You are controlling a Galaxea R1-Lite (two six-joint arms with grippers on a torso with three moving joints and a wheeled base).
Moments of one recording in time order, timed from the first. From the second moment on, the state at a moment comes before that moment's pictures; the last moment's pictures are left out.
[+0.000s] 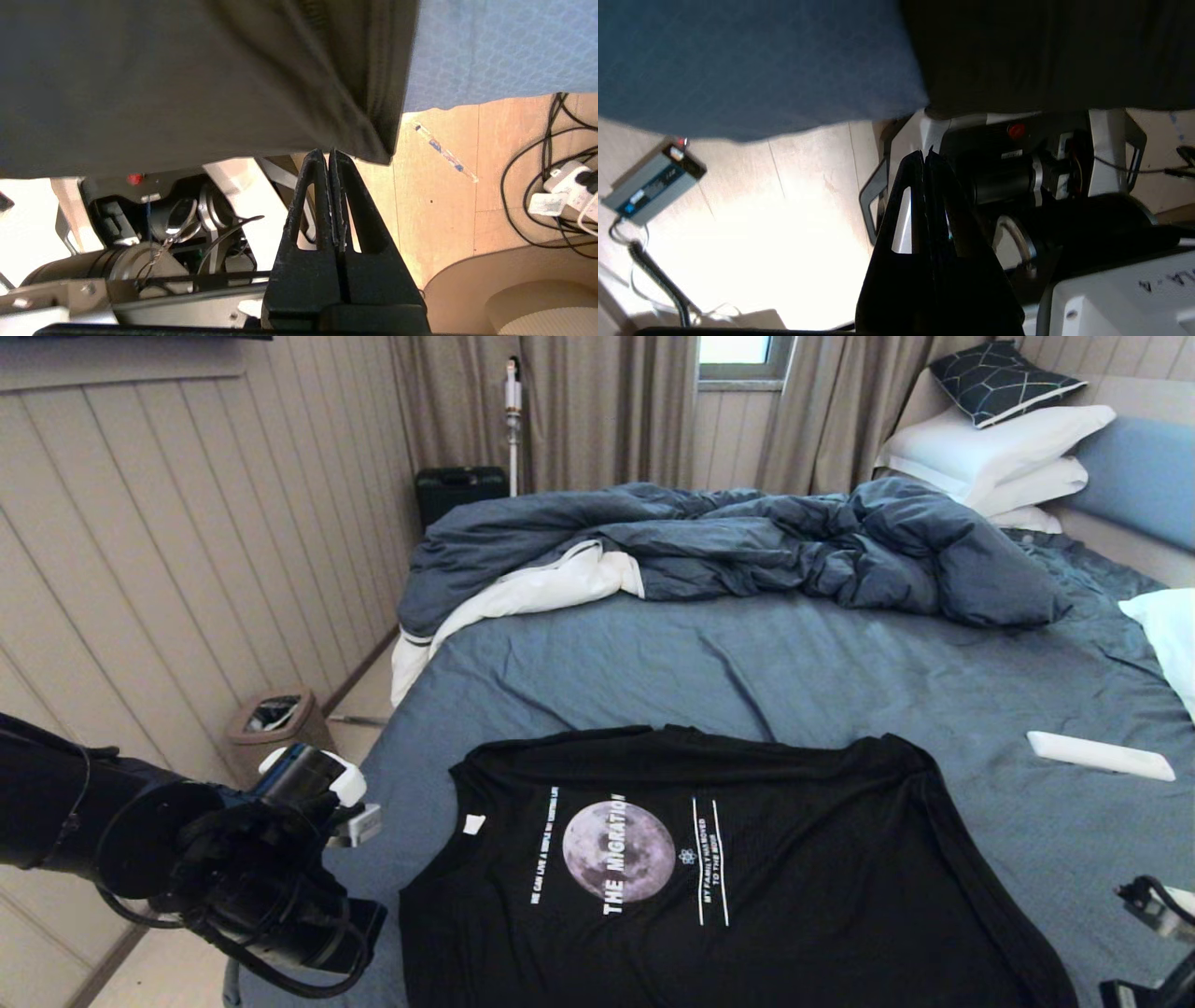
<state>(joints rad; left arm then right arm) -0.38 1.78 -0.76 0.27 -0.09 -0.18 -0.55 1.51 -0.40 0.14 0.19 -0.17</state>
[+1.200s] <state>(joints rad) -0.38 1.80 -0.76 0.22 -0.09 -0.20 -0.60 1.64 -0.31 -0.08 0.17 -0.20</state>
